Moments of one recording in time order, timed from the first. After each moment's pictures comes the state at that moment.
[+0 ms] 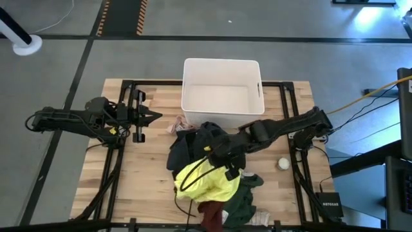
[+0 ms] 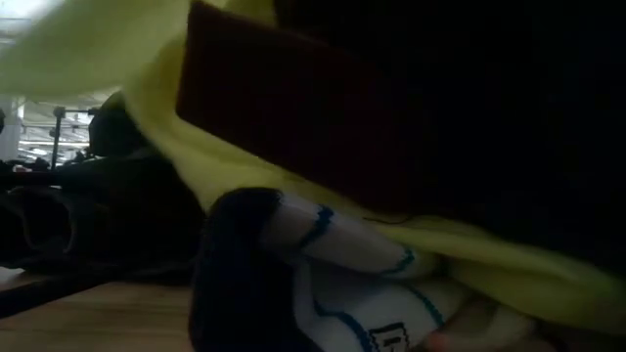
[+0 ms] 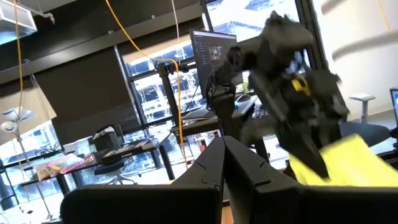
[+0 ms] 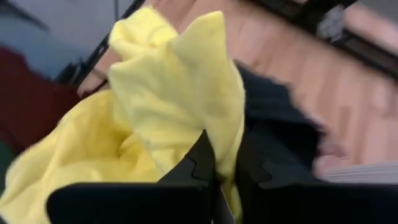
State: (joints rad) left arm -0.05 0.64 0.64 0.27 -0.06 0.31; right arm 0.31 1.77 1.91 -0.98 0.04 -0.21
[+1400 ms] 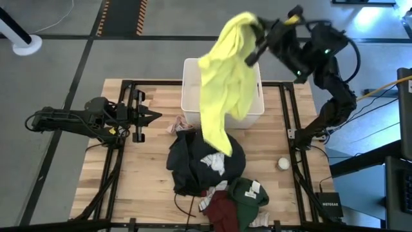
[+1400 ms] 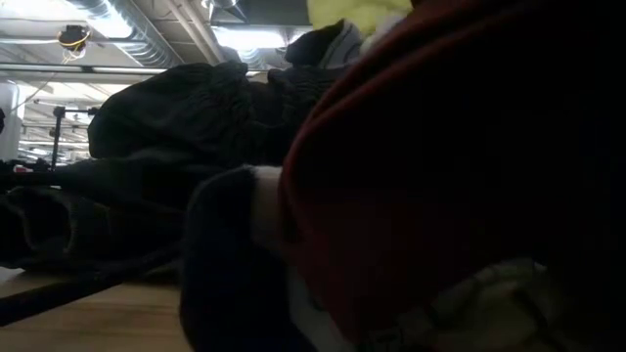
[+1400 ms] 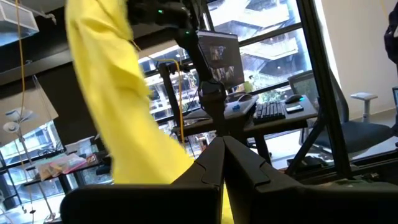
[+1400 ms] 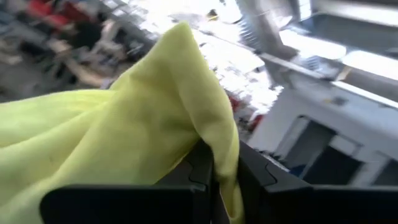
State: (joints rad) left arm -0.05 0.64 0.64 0.27 -0.07 0.32; right arm -0.15 1.58 2.36 -0.49 0.61 -0.68
